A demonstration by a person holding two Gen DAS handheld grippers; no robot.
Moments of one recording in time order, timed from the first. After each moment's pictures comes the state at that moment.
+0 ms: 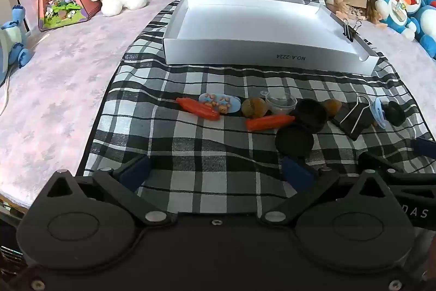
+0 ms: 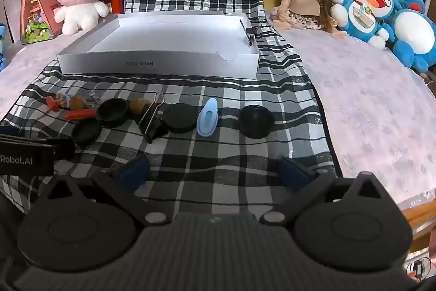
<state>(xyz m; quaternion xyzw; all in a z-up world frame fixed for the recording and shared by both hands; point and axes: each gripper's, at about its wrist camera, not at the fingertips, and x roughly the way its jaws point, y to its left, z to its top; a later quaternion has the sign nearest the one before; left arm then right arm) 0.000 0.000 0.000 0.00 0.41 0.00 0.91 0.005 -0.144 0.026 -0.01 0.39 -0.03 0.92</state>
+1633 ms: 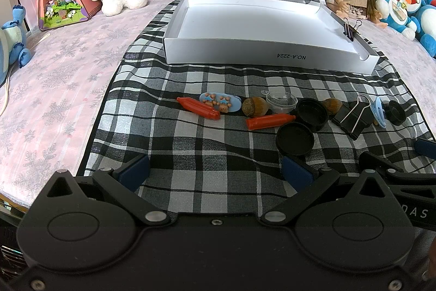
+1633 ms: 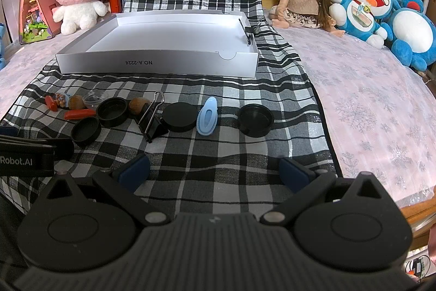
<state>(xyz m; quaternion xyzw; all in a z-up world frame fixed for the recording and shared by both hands) 0.000 0.000 0.000 0.00 0.41 0.00 0.91 0.003 -0.142 0.027 0.00 0.39 -0.03 0.92</state>
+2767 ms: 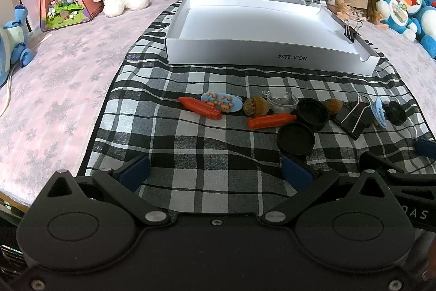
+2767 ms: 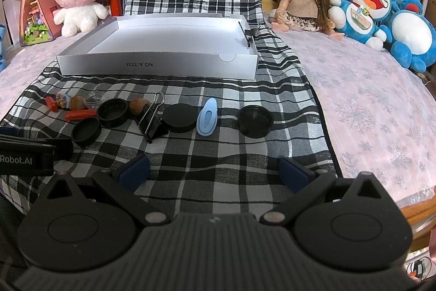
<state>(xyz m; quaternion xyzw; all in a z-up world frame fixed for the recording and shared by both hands) -0.004 0.001 0.000 0.00 0.41 0.00 0.91 0.001 -0.143 0.028 0.00 0.39 -0.03 0.92</state>
